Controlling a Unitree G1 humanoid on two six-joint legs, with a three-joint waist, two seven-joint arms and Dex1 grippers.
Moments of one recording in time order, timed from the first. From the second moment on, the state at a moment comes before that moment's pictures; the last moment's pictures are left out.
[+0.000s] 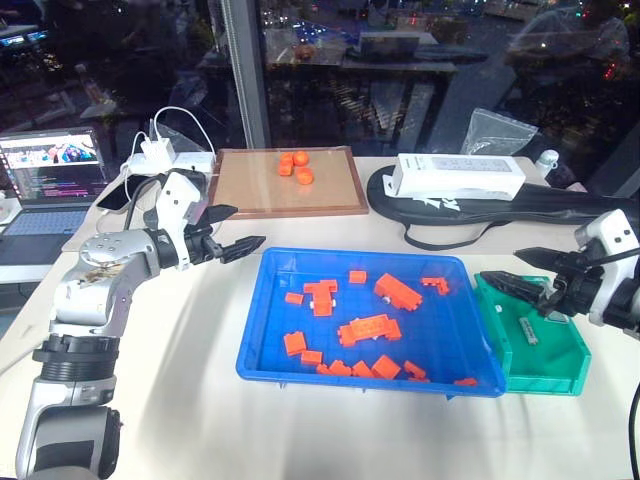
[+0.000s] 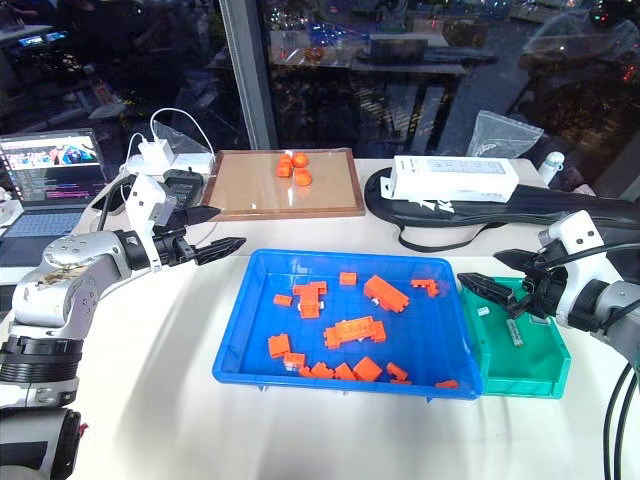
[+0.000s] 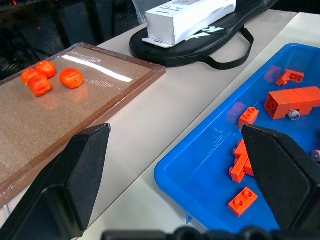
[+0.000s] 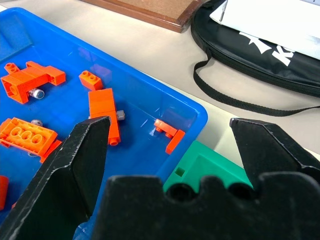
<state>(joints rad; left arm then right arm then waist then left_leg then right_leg) -0.59 0.71 0.09 0.02 -0.41 0.54 -0.89 -0.14 -0.99 -0.44 -0.29 0.67 0.81 0.76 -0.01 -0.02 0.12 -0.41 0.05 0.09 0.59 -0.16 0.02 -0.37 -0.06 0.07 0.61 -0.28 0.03</state>
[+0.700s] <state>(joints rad) -0.57 0.92 -0.08 -0.18 -0.52 0.61 -1.39 -0.54 -0.86 0.19 -0.34 0.51 1.03 0.66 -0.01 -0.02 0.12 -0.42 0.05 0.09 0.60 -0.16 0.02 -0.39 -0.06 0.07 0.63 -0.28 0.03</state>
